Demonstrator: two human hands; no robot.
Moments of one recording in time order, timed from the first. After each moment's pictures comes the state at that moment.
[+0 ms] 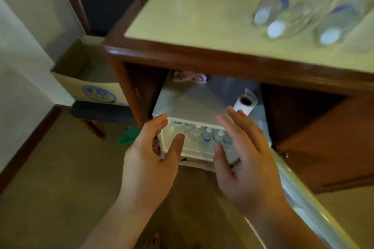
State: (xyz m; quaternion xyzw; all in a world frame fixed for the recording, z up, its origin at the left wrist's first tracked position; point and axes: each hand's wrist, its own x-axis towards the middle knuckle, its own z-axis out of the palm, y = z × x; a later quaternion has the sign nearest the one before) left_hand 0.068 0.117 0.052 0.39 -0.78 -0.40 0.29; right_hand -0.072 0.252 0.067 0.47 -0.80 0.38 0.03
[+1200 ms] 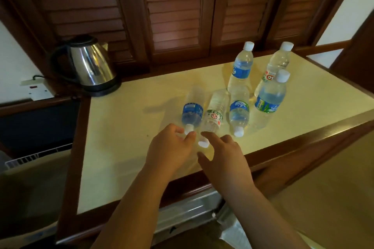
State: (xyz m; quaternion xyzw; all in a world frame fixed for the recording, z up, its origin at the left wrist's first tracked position) left_hand -0.211 -0.003 0.245 0.28 -0.88 -0.39 0.04; right_hand -0.232 0.147 0.224 0.18 -0.94 0.28 -0.01
